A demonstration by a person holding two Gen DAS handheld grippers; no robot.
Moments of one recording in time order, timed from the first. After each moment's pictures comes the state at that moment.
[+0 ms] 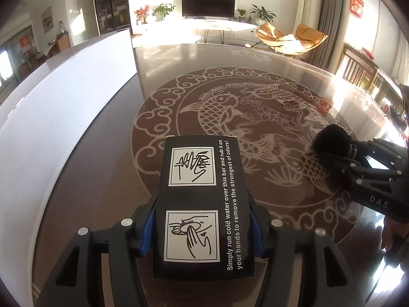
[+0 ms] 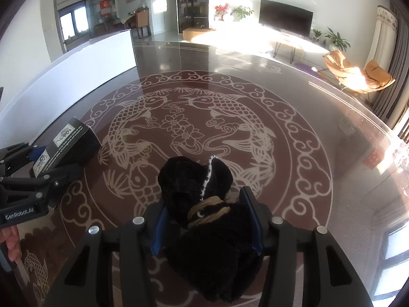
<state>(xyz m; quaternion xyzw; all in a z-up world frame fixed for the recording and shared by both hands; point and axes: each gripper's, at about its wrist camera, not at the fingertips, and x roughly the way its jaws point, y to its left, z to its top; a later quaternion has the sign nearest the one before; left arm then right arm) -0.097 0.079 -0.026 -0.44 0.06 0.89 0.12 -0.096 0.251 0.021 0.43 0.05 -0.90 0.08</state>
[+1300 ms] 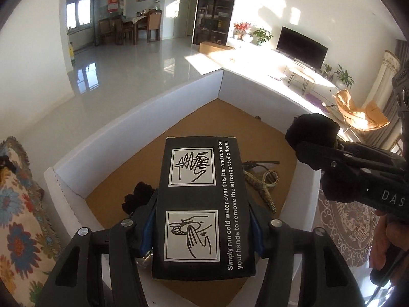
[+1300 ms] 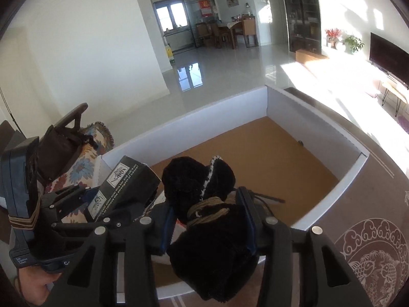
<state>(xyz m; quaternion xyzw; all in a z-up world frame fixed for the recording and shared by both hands) -0.095 -0.257 0.093 -0.42 -0.10 0.90 -0.07 -0.174 -0.128 0.164 0.41 0.07 -0.84 0.36</state>
